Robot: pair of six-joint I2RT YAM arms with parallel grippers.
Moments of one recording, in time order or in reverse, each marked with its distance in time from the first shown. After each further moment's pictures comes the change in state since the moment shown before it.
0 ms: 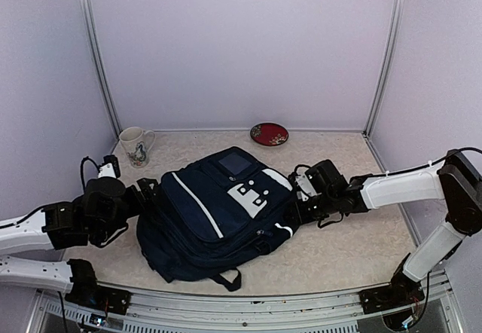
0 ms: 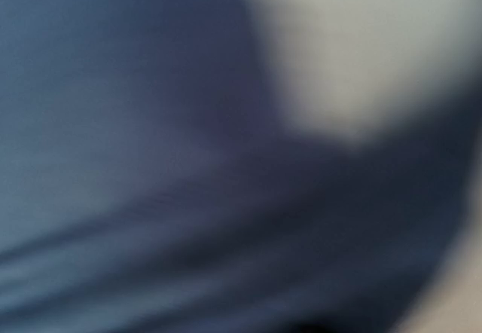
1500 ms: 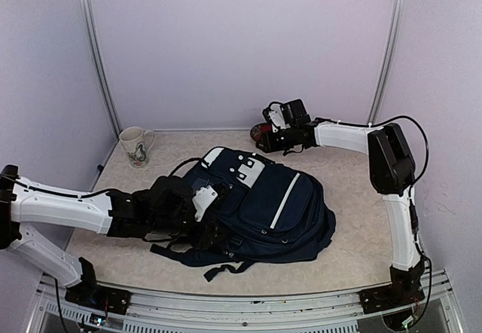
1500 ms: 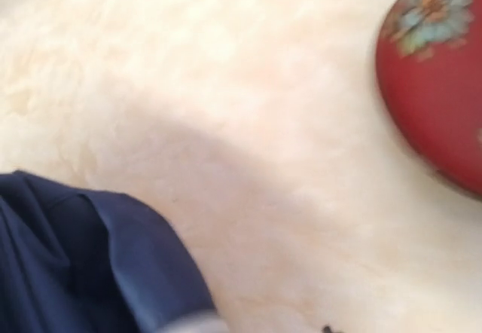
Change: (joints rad) left arm -0.098 0.582 0.184 0.249 0.729 0.679; right arm -0.200 0.707 1.060 -0.115 -0.117 -0.190
